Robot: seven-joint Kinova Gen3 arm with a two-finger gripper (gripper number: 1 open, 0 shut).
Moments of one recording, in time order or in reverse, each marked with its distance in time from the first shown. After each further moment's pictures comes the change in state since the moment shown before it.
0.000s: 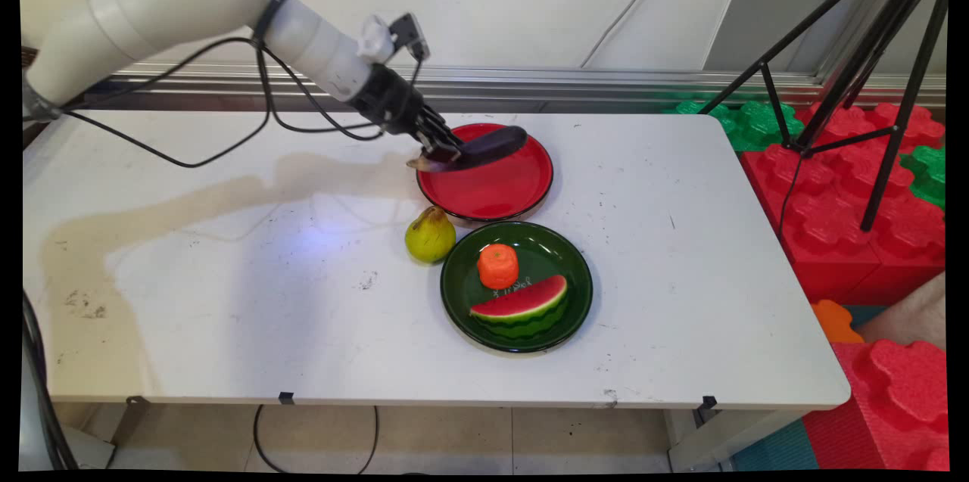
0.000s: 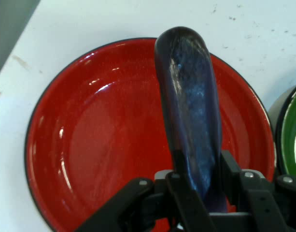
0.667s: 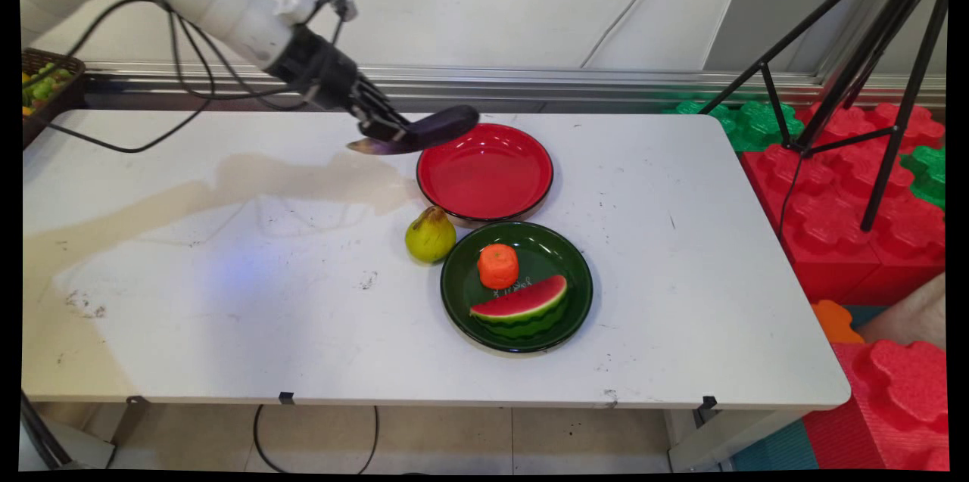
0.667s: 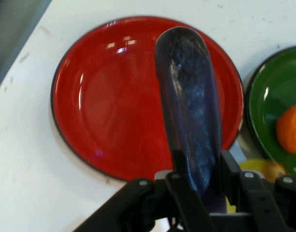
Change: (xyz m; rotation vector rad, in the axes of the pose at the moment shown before) arm -0.020 0.003 -0.096 0.002 -0.017 -0.051
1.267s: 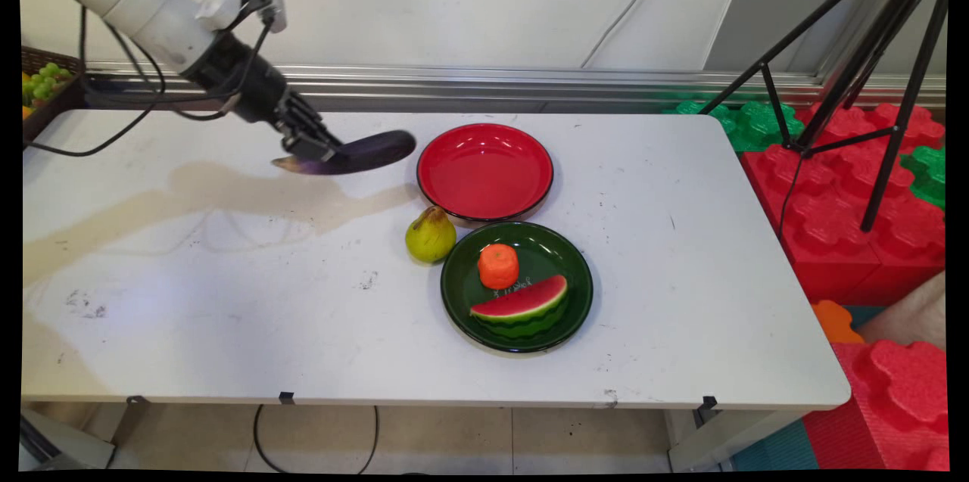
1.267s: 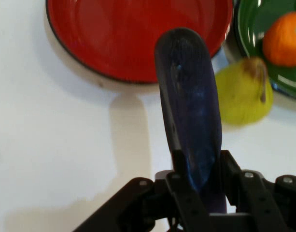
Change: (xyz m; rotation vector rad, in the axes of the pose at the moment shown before) arm -0.046 0.008 -0.059 -0.003 -0.137 -0.028
